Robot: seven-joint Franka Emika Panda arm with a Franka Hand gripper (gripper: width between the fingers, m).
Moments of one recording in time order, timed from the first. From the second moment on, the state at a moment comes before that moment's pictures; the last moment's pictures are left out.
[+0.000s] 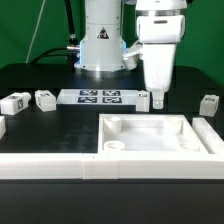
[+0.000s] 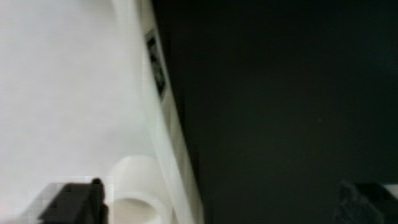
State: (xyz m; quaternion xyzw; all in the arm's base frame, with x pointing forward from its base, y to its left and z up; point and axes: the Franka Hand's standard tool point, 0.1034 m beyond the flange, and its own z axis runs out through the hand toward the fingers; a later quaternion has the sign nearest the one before) arm 0.485 0.089 0.051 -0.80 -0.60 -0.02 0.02
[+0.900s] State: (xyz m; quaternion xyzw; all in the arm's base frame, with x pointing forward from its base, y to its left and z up) arm 0.451 0.175 0.042 -1.00 -0.06 -0.01 0.06
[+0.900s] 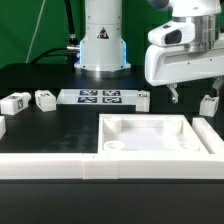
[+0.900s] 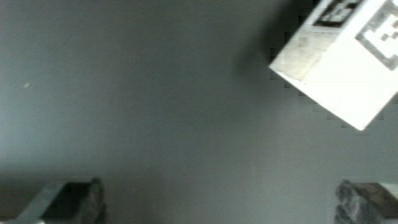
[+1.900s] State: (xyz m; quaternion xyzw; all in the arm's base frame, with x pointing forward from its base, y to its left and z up) arm 0.437 0.199 0.039 -0.95 0.30 0.04 0.08
